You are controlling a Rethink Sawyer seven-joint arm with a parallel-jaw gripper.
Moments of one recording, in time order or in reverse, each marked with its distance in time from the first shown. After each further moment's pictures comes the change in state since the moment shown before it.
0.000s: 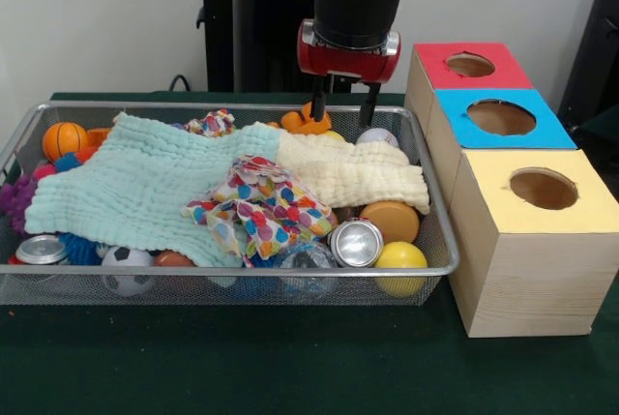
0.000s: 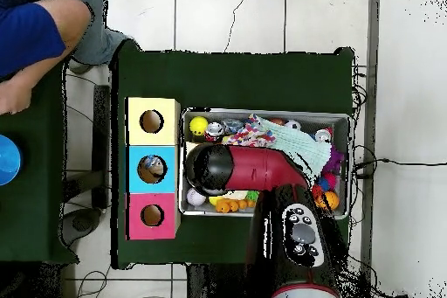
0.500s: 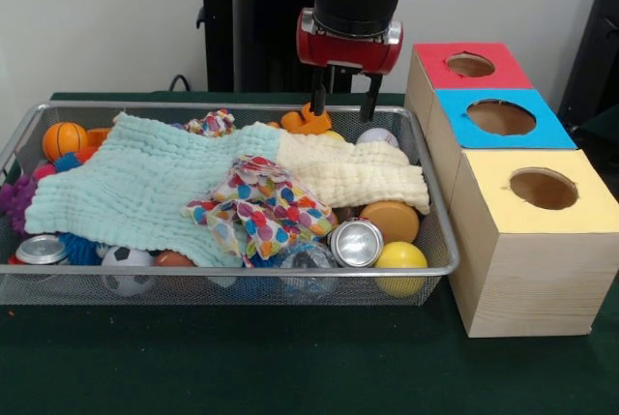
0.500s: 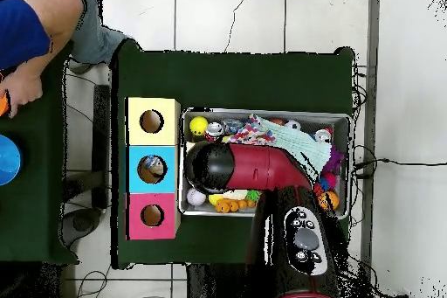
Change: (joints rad) arm 0.000 -0.031 0.000 -0.006 0.006 0.000 0.000
